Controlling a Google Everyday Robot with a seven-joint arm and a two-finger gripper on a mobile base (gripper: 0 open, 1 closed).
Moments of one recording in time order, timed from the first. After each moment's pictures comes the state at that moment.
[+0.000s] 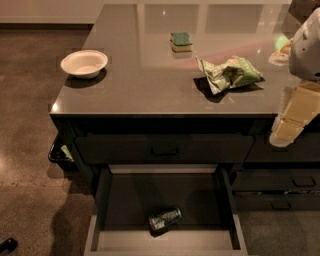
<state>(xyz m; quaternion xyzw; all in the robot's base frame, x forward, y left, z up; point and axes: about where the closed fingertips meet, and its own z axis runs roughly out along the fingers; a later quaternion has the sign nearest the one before) 0.438 -0.217 0.977 -0.60 0.78 -0.04 0.16</state>
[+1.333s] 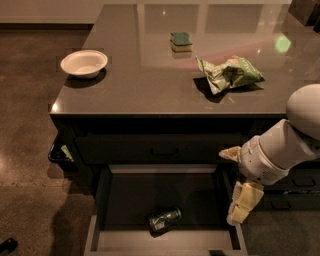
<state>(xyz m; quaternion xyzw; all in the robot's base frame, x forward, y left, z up) 0.395 -0.169 0.749 -0.63 0.74 0.18 0.16</state>
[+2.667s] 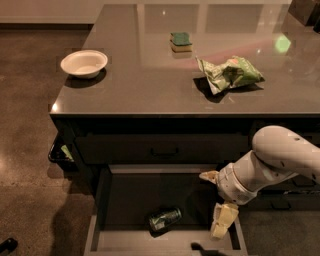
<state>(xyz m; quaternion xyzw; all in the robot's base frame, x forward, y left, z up) 0.394 -0.139 0.642 -0.66 0.70 0.22 0.16</state>
